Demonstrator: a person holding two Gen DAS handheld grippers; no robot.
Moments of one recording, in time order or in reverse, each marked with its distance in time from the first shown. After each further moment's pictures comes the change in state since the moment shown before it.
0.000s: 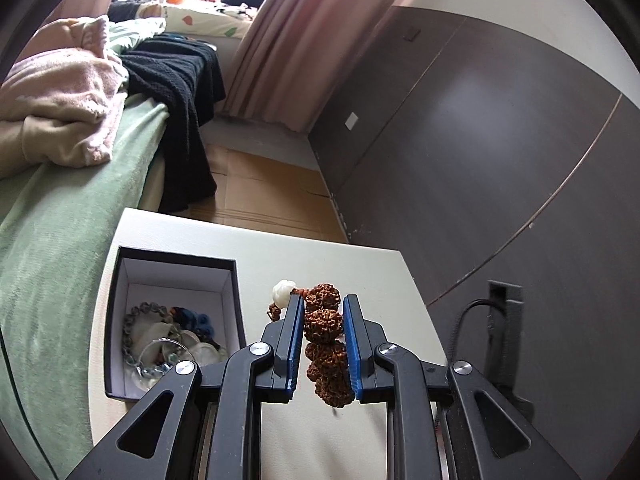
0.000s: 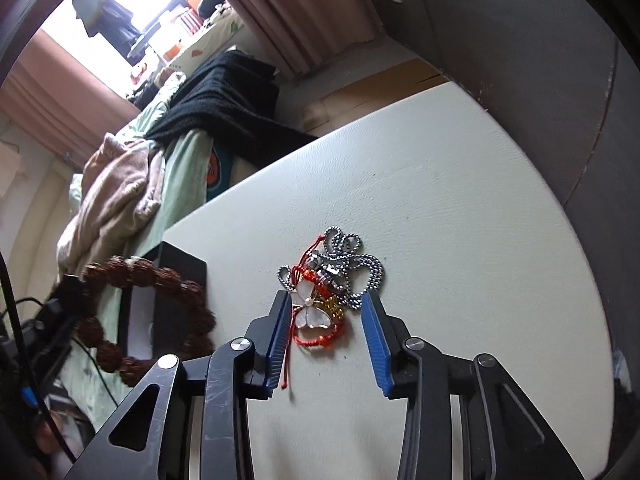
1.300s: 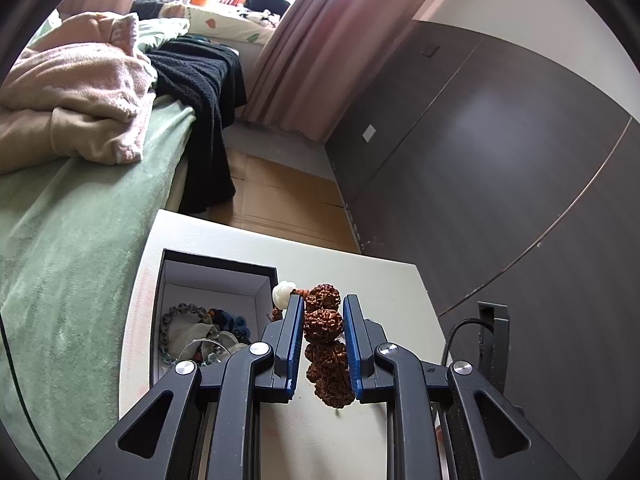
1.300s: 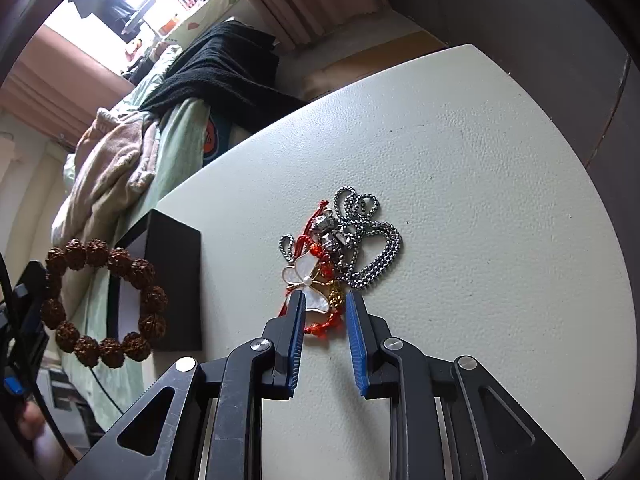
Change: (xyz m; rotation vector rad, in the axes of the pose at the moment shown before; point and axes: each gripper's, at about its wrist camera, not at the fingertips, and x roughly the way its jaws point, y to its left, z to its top) left arm -0.019 0.022 0.005 -0.053 -0.029 0.036; right arm 0.013 0.002 -0.008 0.008 0.100 -0.007
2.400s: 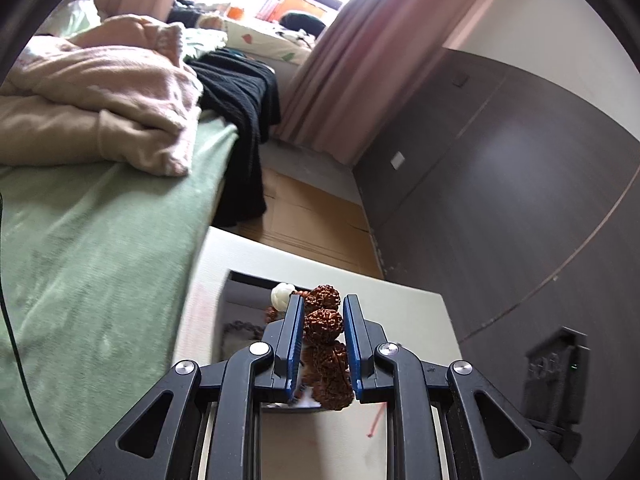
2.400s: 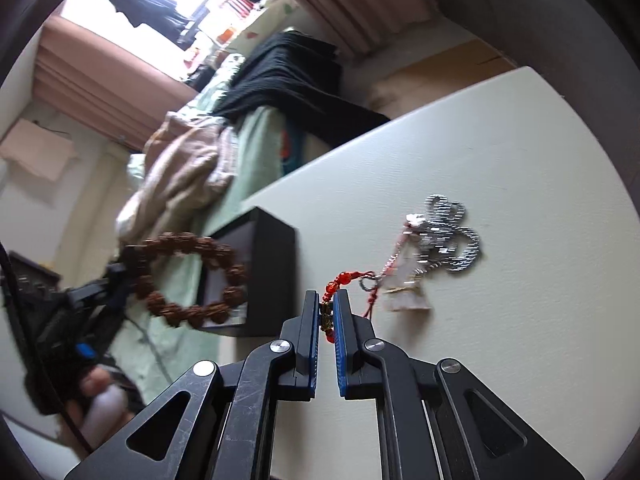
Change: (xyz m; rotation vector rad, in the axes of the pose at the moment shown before) left arm -0.030 0.033 0.007 -0.072 -0.095 0.085; right arm -0.041 0.030 -0.013 -0.058 -0.038 0.286
